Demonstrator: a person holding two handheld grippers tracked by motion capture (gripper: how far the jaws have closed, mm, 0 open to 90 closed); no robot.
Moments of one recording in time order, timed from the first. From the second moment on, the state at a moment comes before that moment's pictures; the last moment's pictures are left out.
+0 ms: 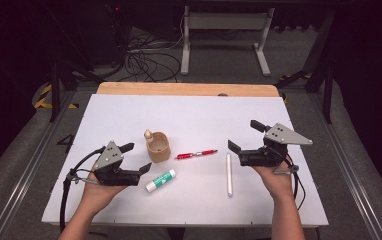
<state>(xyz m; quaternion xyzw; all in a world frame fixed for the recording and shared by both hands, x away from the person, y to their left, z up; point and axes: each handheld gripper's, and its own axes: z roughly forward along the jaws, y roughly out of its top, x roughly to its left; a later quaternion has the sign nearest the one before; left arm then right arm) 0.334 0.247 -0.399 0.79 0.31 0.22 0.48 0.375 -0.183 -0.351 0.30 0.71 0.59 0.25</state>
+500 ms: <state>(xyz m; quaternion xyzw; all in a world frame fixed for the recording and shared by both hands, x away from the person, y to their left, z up) 0.329 0.244 -0.406 0.81 0.31 0.22 0.46 0.374 -0.179 -0.350 0.29 0.71 0.59 0.25</state>
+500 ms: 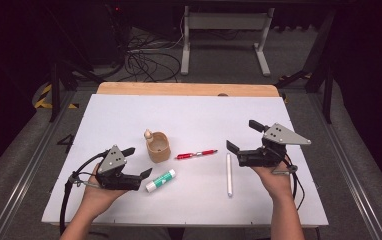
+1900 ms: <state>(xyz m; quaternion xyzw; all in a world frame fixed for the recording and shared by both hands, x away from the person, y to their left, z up) 0.310 0.220 -0.441 0.85 0.35 0.16 0.37 0.370 -0.182 -0.348 0.29 0.71 0.58 0.26</state>
